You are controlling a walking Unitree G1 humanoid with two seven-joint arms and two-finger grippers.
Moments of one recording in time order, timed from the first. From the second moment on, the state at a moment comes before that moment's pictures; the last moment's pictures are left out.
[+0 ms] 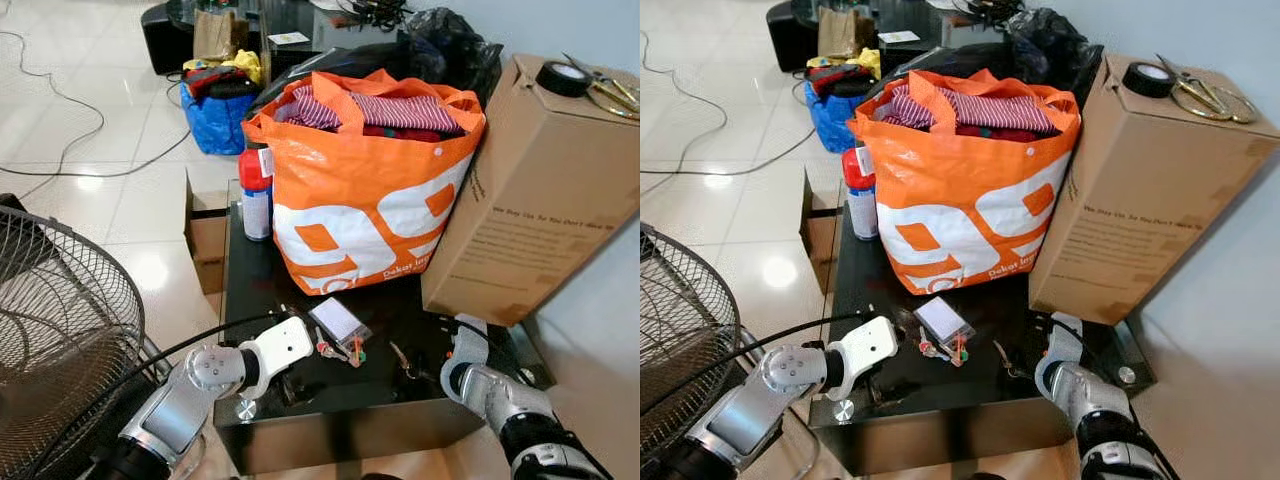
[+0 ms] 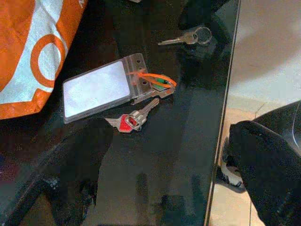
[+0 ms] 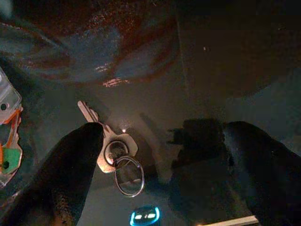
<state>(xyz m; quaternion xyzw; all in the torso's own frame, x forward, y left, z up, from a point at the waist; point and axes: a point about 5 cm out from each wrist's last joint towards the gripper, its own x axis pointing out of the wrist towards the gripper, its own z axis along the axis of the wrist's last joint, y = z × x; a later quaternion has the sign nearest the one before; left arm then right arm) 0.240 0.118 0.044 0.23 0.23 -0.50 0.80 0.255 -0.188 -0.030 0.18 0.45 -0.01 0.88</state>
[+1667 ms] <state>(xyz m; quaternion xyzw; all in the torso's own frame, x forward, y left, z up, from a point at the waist) 0.239 0.110 0.043 0.21 0.23 -0.50 0.81 0.244 -0.170 -0.033 0.19 0.48 0.06 0.85</state>
